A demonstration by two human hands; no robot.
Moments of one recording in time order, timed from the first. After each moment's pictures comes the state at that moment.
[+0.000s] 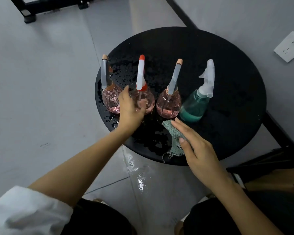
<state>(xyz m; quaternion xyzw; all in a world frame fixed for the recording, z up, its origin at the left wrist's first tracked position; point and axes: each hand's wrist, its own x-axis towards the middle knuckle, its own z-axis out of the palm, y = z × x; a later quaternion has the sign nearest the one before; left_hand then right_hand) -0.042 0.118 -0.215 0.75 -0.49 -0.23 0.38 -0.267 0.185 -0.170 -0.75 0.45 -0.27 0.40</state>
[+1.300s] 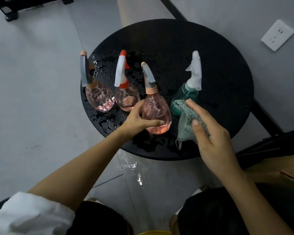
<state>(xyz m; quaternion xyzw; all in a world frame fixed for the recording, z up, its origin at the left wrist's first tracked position) -0.087 0.129 -0.224 0.55 -0.44 -0.59 0.39 -0.305 0.172 -0.145 -0.71 0.48 -0.36 0.37</state>
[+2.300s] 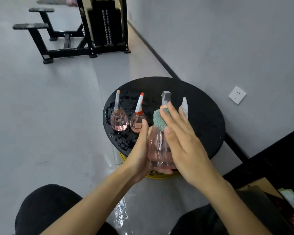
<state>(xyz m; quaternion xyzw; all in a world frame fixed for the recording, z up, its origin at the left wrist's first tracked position) -0.126 0.283 -0.048 0.40 -0.29 -0.70 0.51 -0.250 0.275 0.000 -0.80 0.42 -0.31 0.28</state>
